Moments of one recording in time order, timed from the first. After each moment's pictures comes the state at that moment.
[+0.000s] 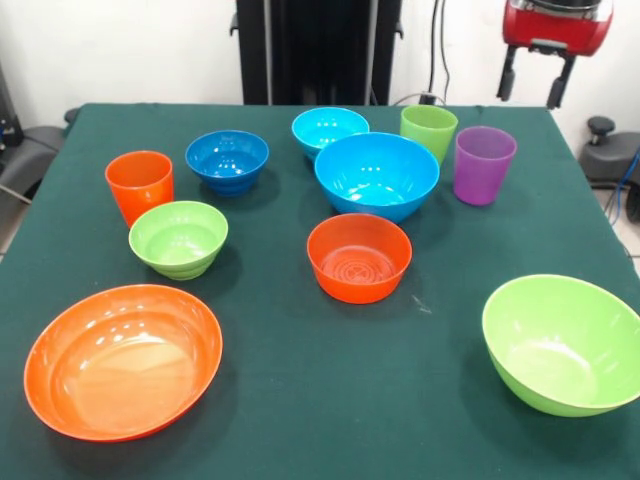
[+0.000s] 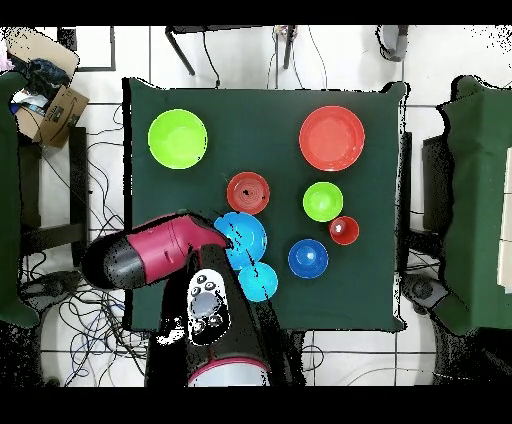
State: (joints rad) arm -0.01 -0.81 0.19 1.85 -0.30 0.55 2.50
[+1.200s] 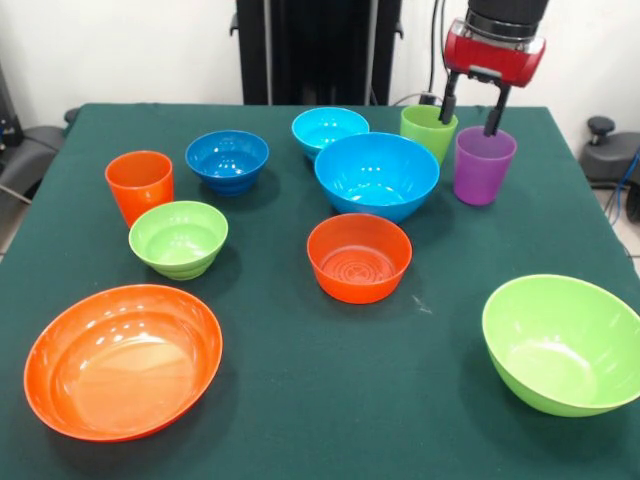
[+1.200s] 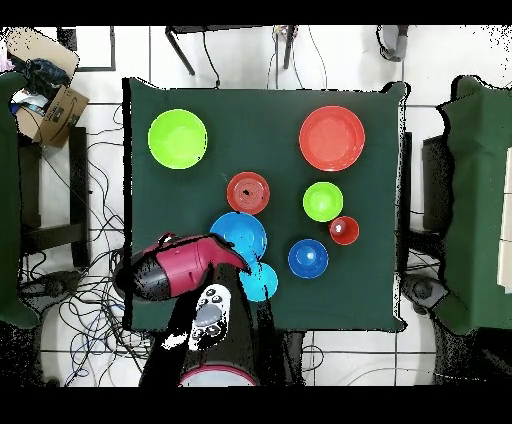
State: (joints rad) arm 0.08 -0.71 -0.02 1.87 -0.26 0.36 2.50
